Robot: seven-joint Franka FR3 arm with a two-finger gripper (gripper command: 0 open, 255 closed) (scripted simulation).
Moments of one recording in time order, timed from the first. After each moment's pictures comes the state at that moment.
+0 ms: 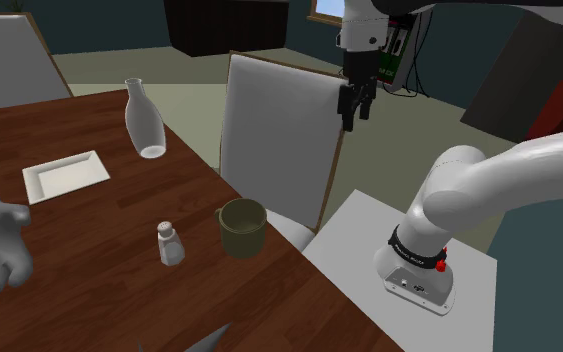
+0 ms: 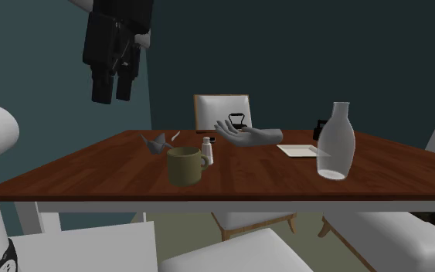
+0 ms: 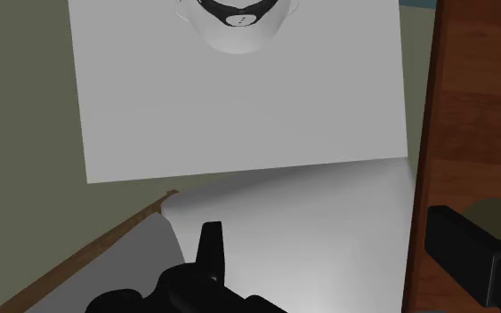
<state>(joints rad) 0.02 -0.80 0.02 -2.45 0.03 1.43 0.05</state>
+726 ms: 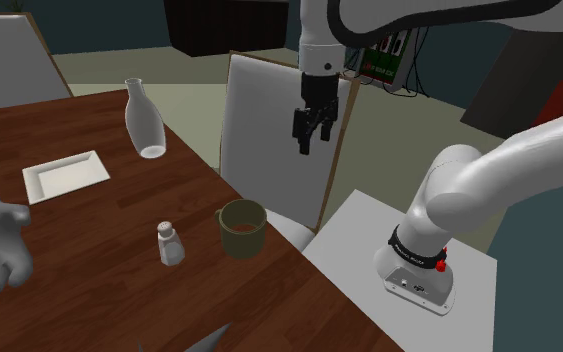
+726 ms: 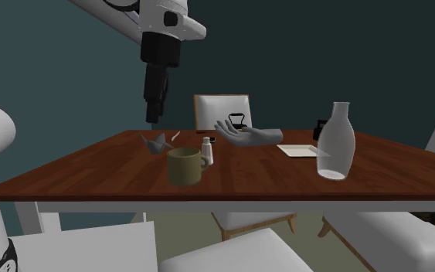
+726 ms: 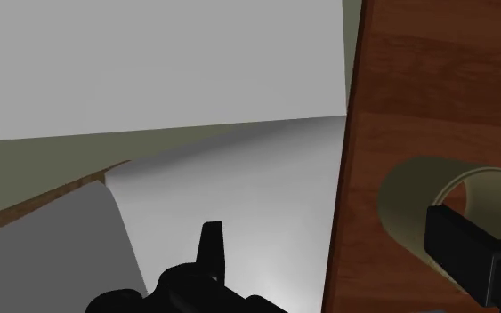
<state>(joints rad) 0.09 -0.67 0.17 -2.47 0.18 1.67 0.19</state>
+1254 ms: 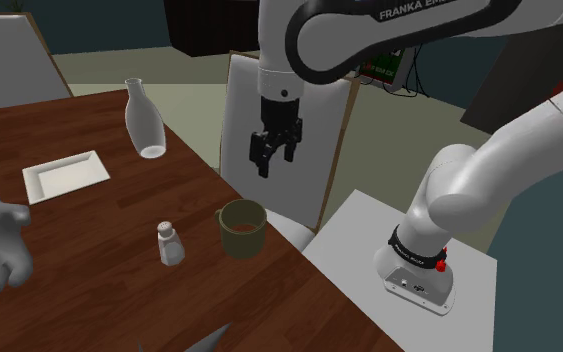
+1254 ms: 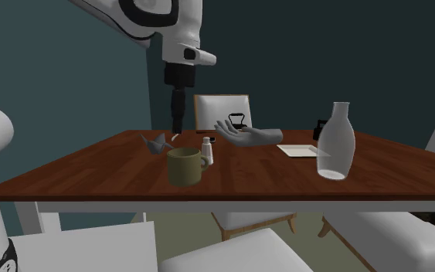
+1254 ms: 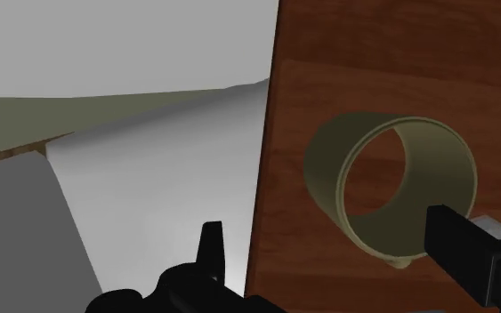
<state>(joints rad) 0.13 -0.48 0.31 -2.43 0.25 1.90 0.31</state>
